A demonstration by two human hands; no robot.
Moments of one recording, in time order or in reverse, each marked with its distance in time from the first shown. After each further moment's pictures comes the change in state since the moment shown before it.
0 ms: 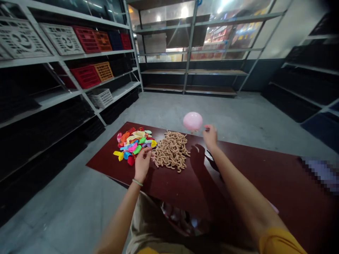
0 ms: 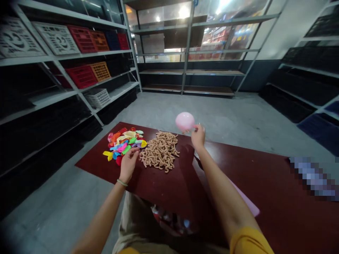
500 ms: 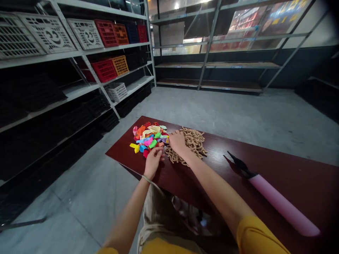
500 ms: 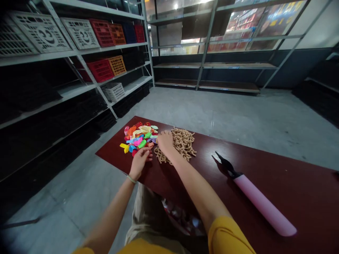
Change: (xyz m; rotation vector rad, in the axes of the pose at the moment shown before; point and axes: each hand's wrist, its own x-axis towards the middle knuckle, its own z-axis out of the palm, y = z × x) left_hand -0.007 -0.005 -0.030 -0.102 -0.006 -0.181; right_hand -0.124 -0.133 0.148 -0.310 -0.643 -0.468
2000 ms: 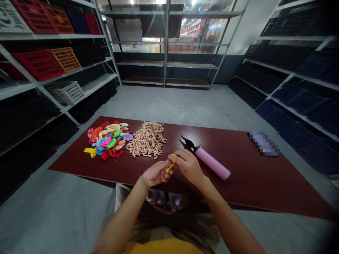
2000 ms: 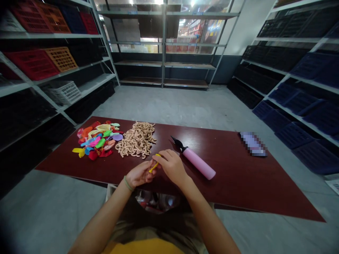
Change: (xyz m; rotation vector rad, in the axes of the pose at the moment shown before) left_hand -0.100 -0.022 0.136 -0.311 -0.940 -0.839; right_hand -0.241 0.069 -0.140 -0.116 0.279 -0.261
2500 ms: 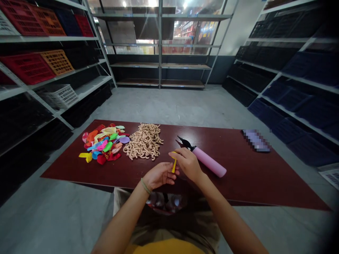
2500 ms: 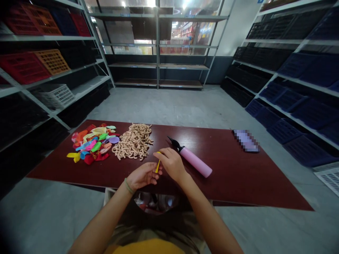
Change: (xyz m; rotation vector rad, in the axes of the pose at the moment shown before) left_hand 0.008 -0.004 0.012 0.038 -0.048 0.018; right_hand -0.001 0.010 -0.003 -0.008 0.055 0.042
